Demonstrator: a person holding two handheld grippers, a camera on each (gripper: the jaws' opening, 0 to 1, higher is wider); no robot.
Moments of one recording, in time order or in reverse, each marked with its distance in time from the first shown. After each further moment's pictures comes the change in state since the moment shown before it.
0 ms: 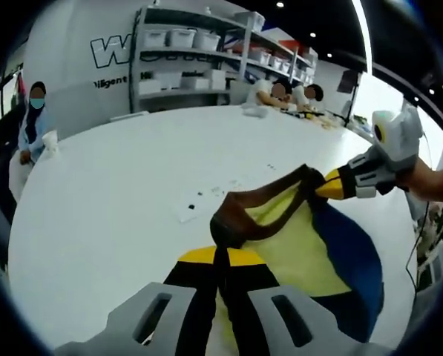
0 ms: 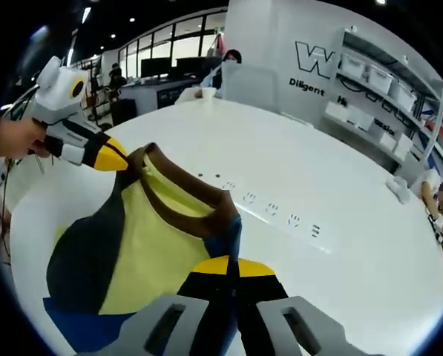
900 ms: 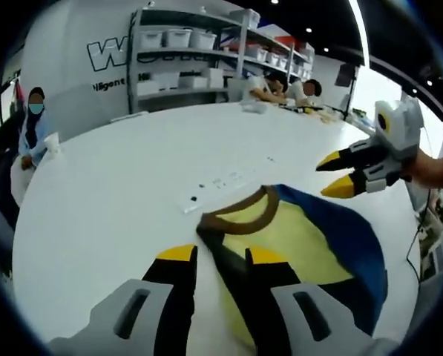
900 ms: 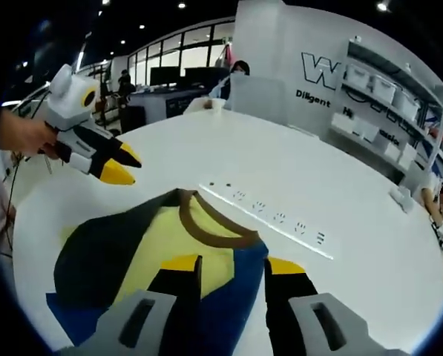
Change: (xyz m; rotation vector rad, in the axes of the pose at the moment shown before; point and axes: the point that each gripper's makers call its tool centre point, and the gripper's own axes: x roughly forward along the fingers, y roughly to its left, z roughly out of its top) left arm -0.017 -0.001 -0.012 0.030 0.009 0.007; right arm -0.014 0.010 0.003 -0.030 -0.079 0.040
